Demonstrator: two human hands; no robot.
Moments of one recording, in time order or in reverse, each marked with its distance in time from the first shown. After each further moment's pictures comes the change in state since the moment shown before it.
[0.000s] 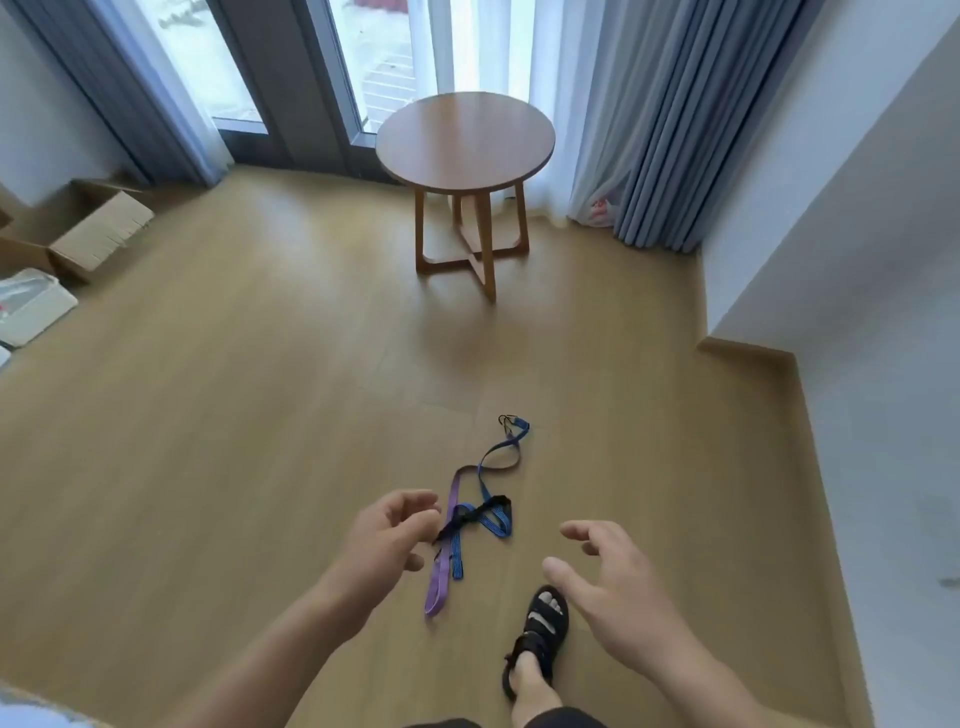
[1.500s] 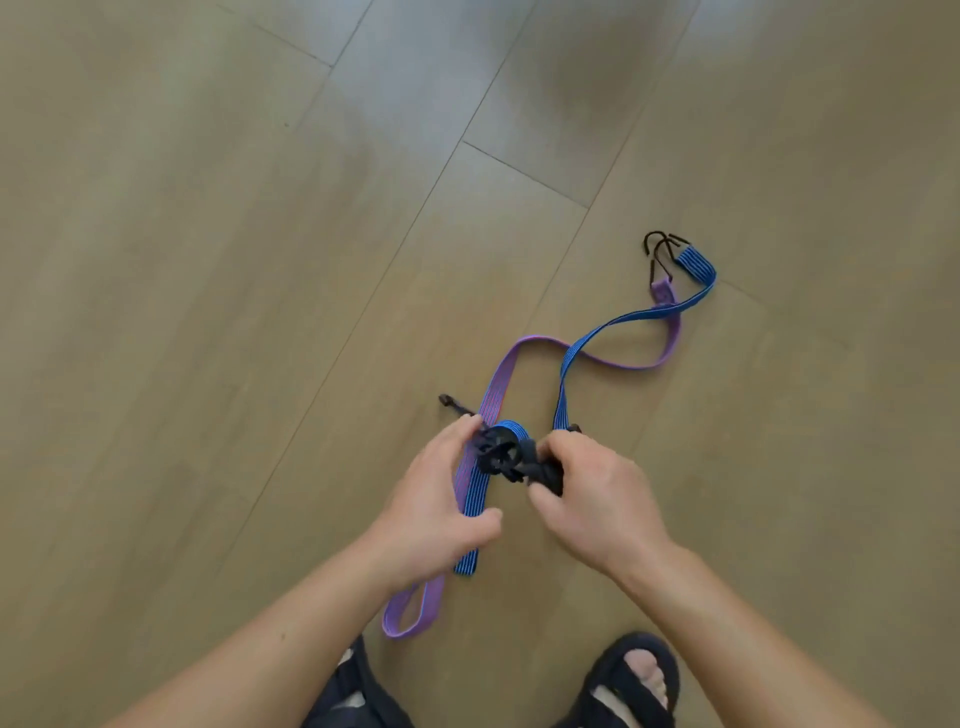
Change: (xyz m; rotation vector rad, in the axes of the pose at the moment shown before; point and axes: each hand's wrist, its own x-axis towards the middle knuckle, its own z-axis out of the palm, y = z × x) left_hand 0.524 -0.454 0.050 0.227 -0.149 -0.137; right_hand 0.508 0.302 0.404 -0.491 -0.324 -0.116
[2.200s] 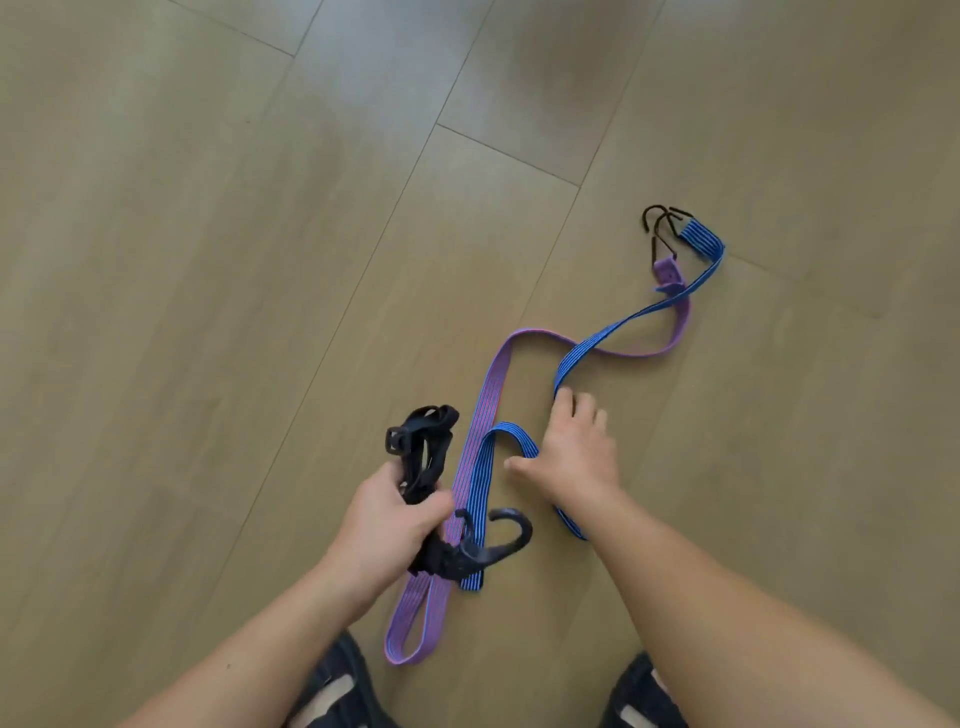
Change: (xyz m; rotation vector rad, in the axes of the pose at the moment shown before) left_hand 0.020 -0.036 0.002 -0.272 0.192 -0.262; right_hand 0.086 0.050 0.086 -0.130 -0.022 0.383
